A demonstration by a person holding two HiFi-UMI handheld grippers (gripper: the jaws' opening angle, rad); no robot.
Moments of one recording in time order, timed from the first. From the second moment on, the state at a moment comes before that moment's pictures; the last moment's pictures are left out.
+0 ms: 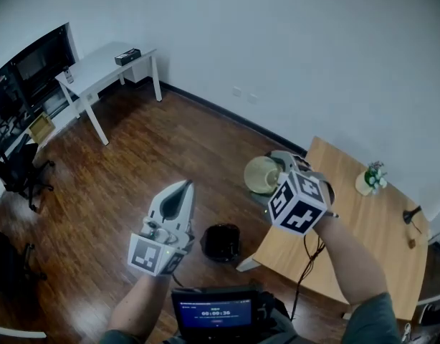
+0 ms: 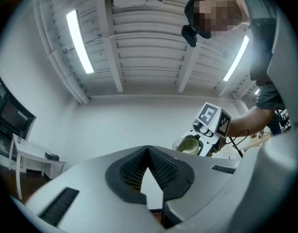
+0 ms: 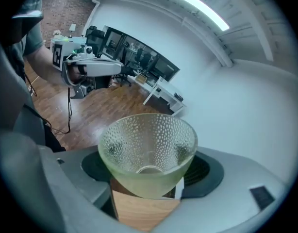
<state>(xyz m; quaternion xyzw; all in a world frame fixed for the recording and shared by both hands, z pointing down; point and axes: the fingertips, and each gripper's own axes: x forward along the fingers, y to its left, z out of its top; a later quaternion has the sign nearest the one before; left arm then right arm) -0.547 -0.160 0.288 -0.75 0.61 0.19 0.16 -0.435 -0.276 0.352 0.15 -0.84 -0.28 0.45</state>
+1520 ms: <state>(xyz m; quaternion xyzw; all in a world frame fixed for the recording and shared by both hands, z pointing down) -0.246 -0.155 0.251 -0.85 0.48 0.18 0.15 -0.148 -0.199 0.314 0.23 -0.92 -0.11 0.30</state>
